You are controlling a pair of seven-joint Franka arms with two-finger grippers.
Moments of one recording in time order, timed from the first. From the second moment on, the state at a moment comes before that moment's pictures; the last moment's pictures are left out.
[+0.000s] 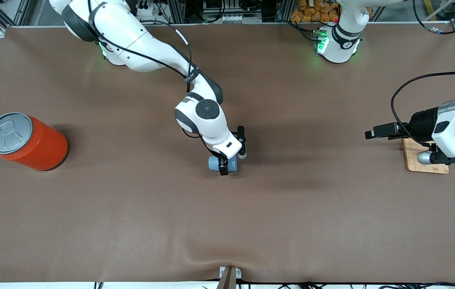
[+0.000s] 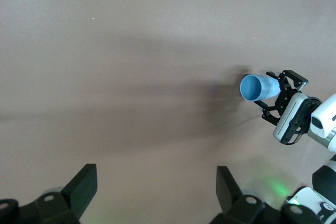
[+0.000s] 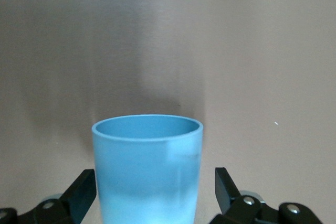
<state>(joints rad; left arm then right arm) -0.05 0.23 0.06 -1.56 -0.44 1.61 -0.03 0.55 0.84 0.21 -1.47 -0.32 2.49 -0.64</state>
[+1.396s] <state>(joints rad) -0.24 0.48 0.05 -1.58 -1.03 1.84 -0.02 0.47 0.62 0.26 -1.44 -0.23 2.13 0.11</state>
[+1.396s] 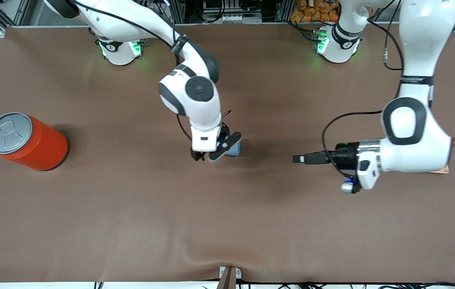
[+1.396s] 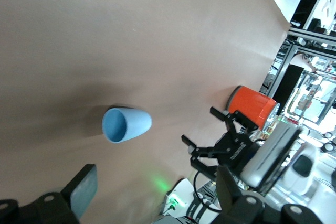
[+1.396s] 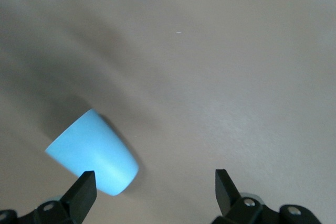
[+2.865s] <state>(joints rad) -0.45 0.72 0.06 -1.69 -1.55 2.02 0.49 0.08 0.32 0.17 -1.39 -0.09 1.73 0.09</state>
